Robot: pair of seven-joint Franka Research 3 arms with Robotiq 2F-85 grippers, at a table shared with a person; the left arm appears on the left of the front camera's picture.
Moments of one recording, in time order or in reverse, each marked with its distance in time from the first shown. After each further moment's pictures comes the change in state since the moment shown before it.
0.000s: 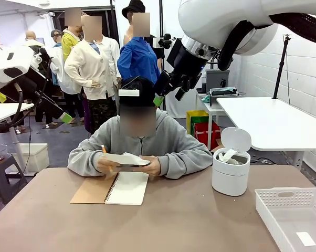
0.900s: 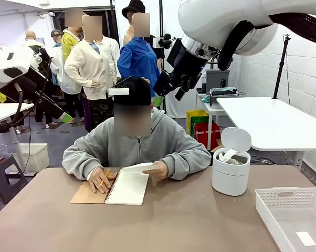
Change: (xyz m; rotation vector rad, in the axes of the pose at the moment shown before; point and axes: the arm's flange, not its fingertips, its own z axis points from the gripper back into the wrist) left arm 0.000 0.000 0.000 0.000 0.000 0.000; right arm 0.000 0.000 0.000 0.000 0.000 0.000
